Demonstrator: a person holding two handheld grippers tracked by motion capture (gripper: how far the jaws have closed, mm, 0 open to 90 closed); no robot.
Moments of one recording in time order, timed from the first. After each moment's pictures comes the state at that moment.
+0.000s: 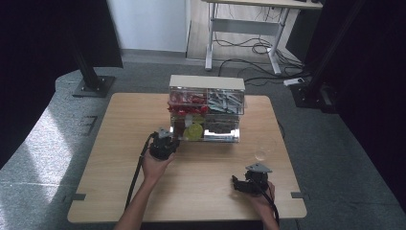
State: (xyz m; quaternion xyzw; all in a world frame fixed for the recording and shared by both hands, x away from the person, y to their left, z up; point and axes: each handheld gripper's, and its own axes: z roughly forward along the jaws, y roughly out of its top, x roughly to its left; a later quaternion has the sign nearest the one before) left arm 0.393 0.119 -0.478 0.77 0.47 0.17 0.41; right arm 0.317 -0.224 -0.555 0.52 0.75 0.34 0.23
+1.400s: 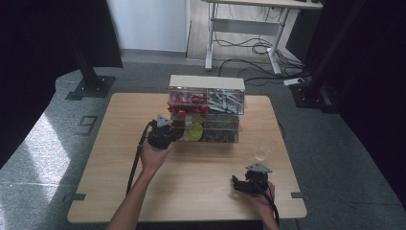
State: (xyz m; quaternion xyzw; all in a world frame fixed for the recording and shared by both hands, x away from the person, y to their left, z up) left arm 0.403 0.118 -0.430 0.76 0.45 0.21 0.41; right arm 0.317 -0.224 -0.555 0.52 0.75 0.34 0.23
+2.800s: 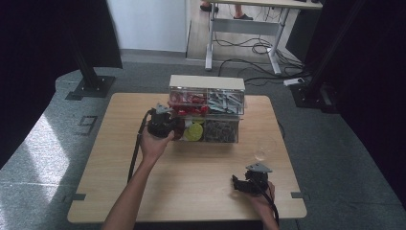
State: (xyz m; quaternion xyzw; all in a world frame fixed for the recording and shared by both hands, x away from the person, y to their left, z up) left arm 0.422 0.118 -0.403 0.75 0.46 0.20 0.43; right arm 0.318 -0.224 -0.555 0.52 0.75 0.33 0.23
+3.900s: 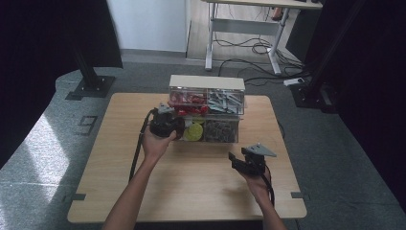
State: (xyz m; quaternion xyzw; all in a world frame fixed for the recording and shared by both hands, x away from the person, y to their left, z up) left arm 0.425 0.114 -0.405 0.76 0.45 0.19 0.43; right arm 0.347 -0.206 -0.487 0.49 0.71 0.45 0.23
